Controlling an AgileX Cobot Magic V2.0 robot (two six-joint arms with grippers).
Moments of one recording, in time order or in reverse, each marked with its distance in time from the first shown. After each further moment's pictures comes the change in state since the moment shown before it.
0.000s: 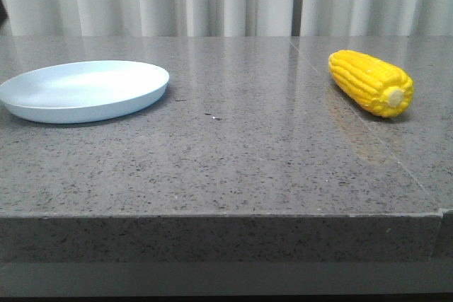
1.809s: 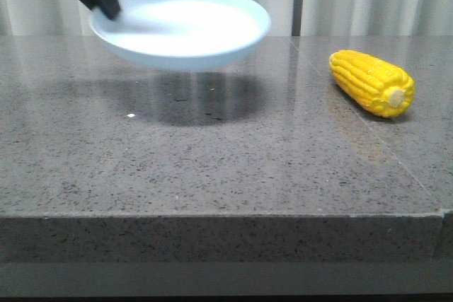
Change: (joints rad) left arm -0.209 0.405 -0.506 -0.165 0.177 0.000; right arm 0.000 0.000 0.000 0.000 0.000 0.000
